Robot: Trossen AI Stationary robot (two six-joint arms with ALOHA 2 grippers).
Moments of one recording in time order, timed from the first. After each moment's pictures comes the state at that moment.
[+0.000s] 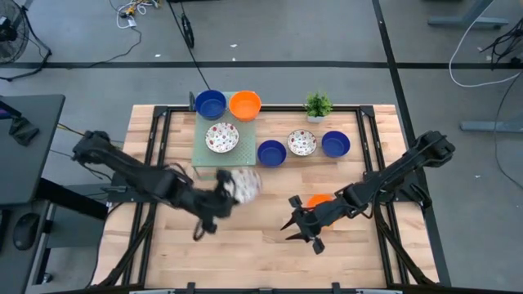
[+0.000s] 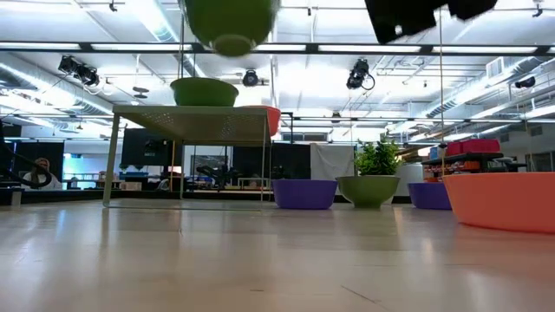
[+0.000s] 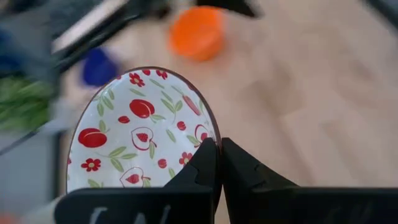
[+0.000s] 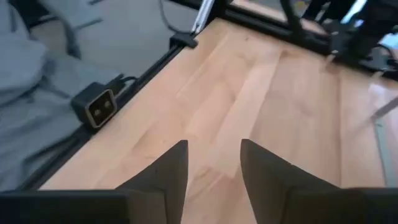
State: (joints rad) left arm -0.47 1.40 1.30 -0.69 -0.46 0.17; right arm 0.50 1.49 0.81 0.18 0.09 -0.09
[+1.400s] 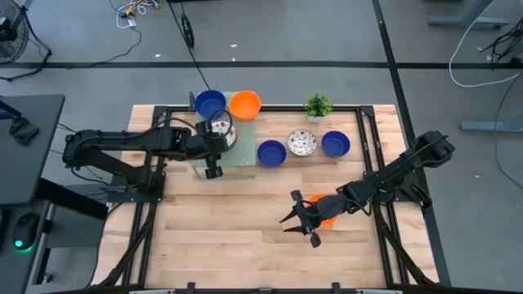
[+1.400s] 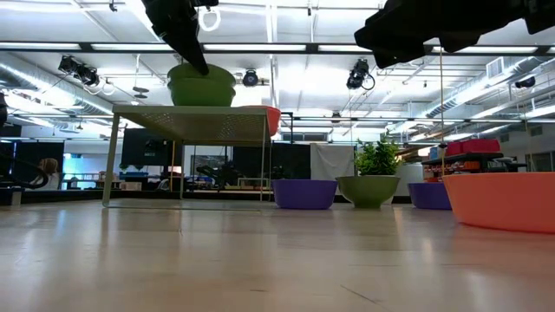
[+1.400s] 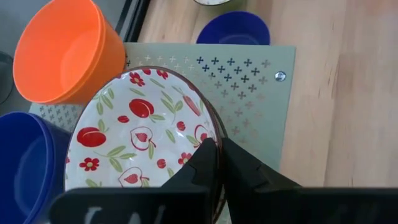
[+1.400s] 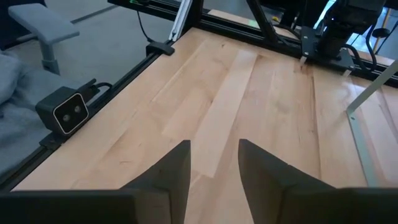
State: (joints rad) left arm 0.03 1.27 1.20 -0.86 -0.41 0.00; right arm 0.47 1.49 0.69 0.39 0.12 -0.09
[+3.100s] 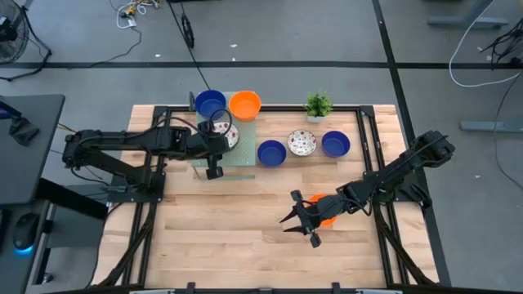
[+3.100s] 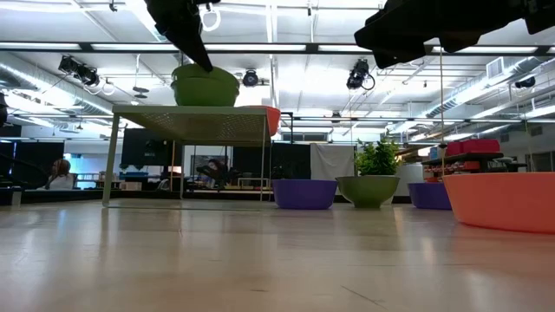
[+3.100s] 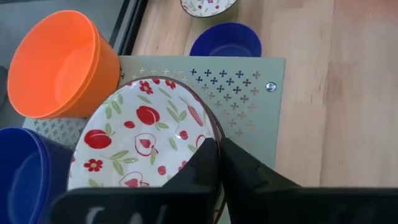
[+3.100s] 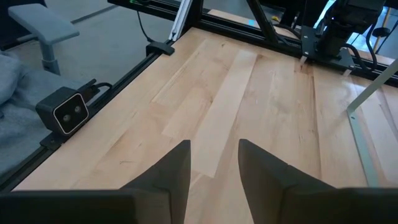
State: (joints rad) left arm 0.03 1.27 1.20 -0.83 -0.38 0.03; right arm 0.47 1.49 0.69 0.39 0.12 -0.09
